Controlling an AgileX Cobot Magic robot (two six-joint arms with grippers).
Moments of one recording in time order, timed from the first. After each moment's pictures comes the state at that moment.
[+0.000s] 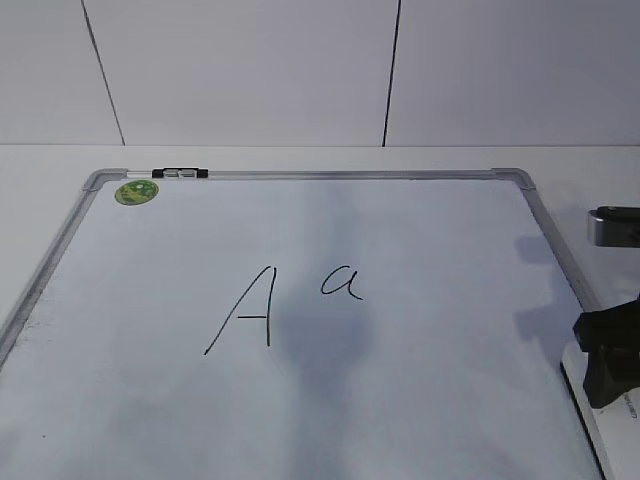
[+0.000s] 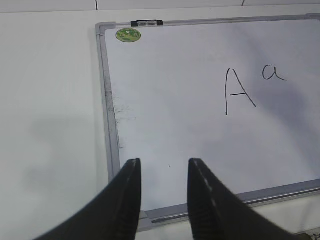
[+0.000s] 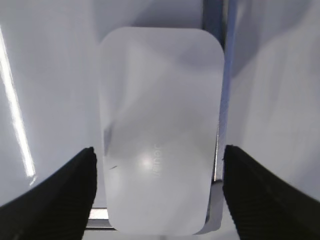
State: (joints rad) left arm -0.04 0.01 -0.52 -0.24 1.10 0.08; right arm 0.18 1.48 -0.83 0.04 0.98 0.15
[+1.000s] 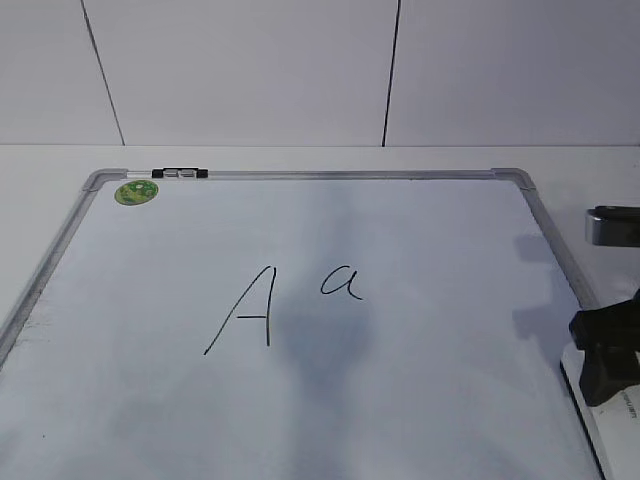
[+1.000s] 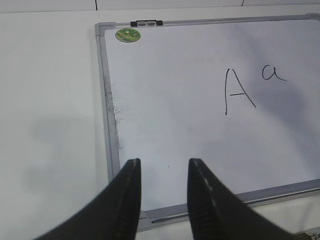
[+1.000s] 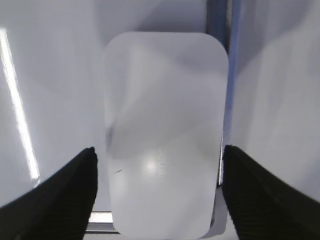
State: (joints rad) left arm -0.04 0.01 -0.52 -0.25 1.10 0.08; right arm 0.18 1.48 -0.83 0.05 0.97 0.16
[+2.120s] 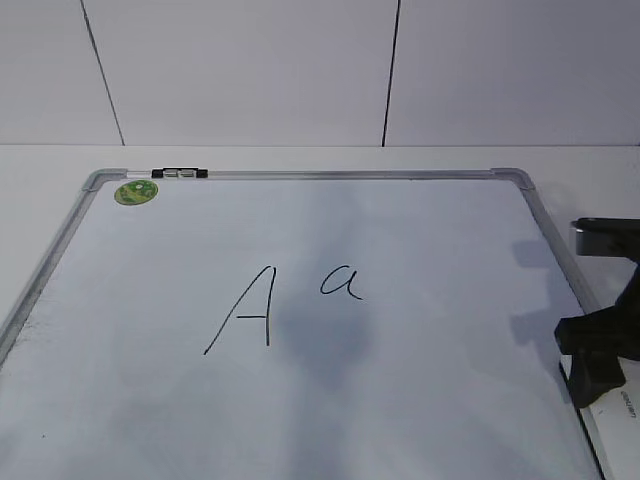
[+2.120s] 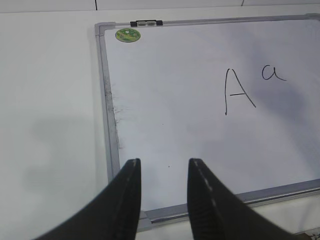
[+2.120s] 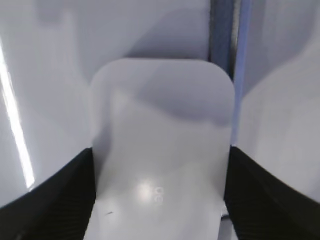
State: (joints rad) left arm -0.04 0.01 -0.52 -0.25 1.10 0.08; right arm 0.18 1.56 -0.83 0.03 0.90 0.16
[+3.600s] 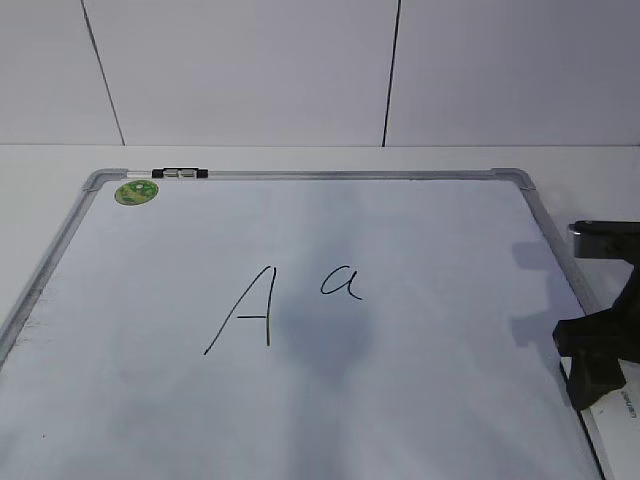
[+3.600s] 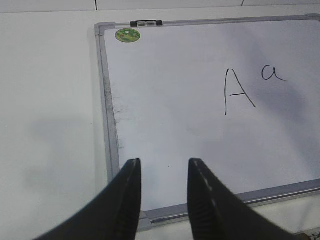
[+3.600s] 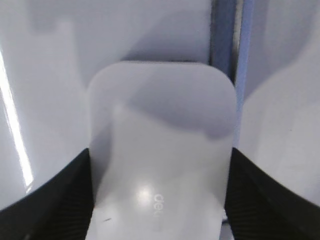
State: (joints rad) left arm -0.04 0.01 -0.52 -0.25 1.10 0.08; right arm 0.18 1.58 -0.83 0.03 0.90 0.16
